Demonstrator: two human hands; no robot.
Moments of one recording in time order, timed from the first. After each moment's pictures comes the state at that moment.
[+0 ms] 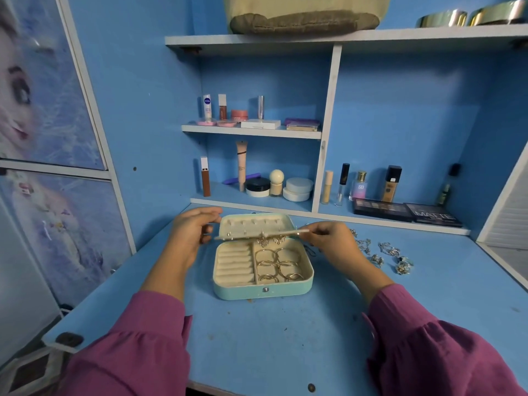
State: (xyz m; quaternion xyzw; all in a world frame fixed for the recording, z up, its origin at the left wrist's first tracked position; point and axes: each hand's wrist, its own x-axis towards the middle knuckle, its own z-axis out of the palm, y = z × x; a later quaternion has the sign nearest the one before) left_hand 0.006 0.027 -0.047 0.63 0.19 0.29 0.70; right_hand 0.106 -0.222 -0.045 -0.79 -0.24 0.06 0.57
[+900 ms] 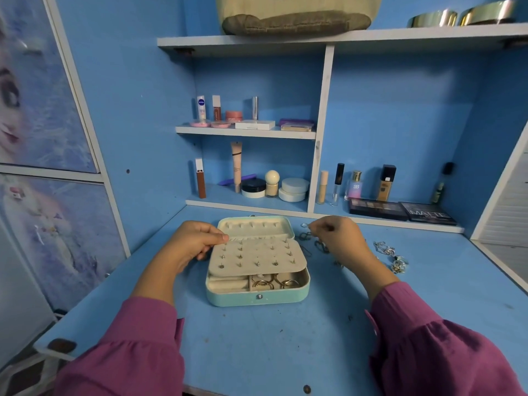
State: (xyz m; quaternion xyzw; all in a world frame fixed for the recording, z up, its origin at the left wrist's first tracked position) left_hand -0.002 0.022 -0.043 0.78 0.21 0.14 0.57; right_hand 0.120 -0.235 -0.038 -0.85 -0.20 -0.01 0.48
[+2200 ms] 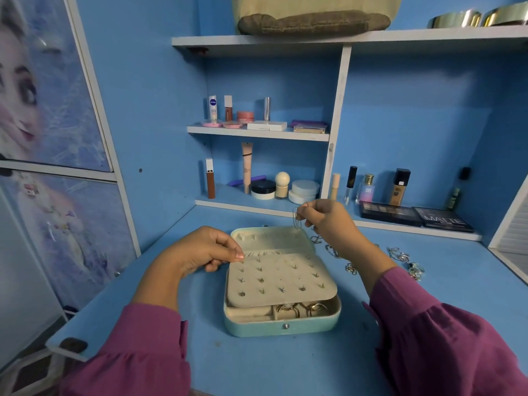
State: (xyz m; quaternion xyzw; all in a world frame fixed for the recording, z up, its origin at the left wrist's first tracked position) left_hand -0.021 0.017 -0.031 0.82 0.13 0.01 0.56; right_hand 0.113 -0.196 -0.009 -0.79 -0.27 0.03 0.55
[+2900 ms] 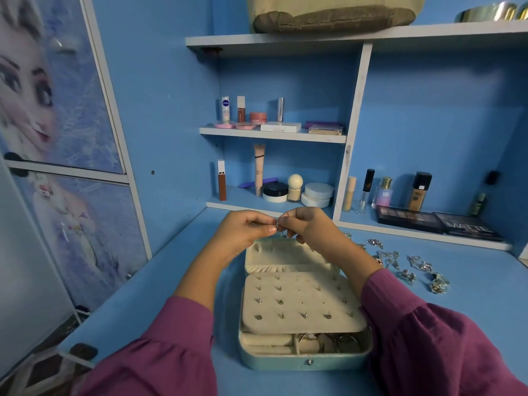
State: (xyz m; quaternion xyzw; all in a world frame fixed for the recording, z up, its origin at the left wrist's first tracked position) left_hand 0.017 -0.008 -0.024 0.78 0.09 0.19 0.59; right_hand 0.103 -0.153 -0.012 -0.76 -0.34 0.13 0.54
